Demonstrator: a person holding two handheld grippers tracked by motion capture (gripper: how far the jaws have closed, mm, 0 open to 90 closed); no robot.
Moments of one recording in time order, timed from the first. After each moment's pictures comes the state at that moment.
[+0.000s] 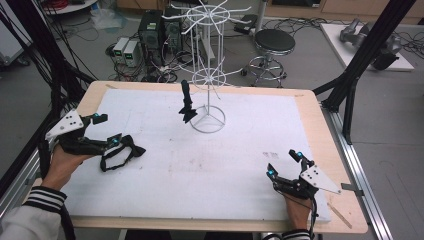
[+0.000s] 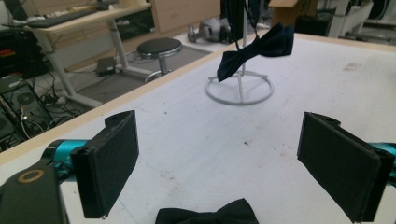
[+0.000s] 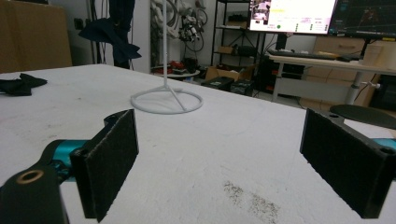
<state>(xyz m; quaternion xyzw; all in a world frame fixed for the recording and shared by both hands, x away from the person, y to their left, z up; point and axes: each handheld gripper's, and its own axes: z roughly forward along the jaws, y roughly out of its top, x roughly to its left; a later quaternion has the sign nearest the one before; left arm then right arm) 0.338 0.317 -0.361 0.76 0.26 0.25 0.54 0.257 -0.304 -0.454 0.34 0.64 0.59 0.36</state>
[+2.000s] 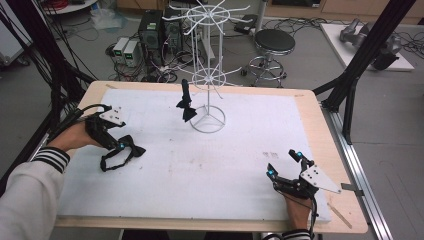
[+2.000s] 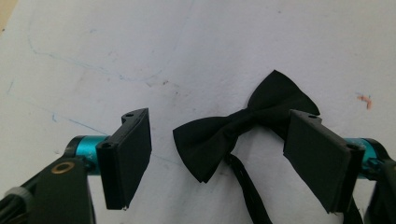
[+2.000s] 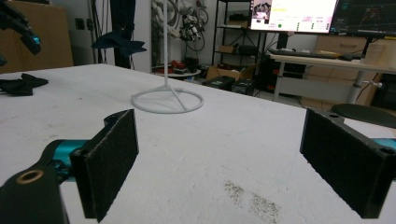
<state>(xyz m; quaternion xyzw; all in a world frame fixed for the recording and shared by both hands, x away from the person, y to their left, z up) 0.413 0.284 -0.375 0.95 0.13 0.13 0.24 0.258 -0.304 -0.454 0.34 0.64 0.59 0.35</state>
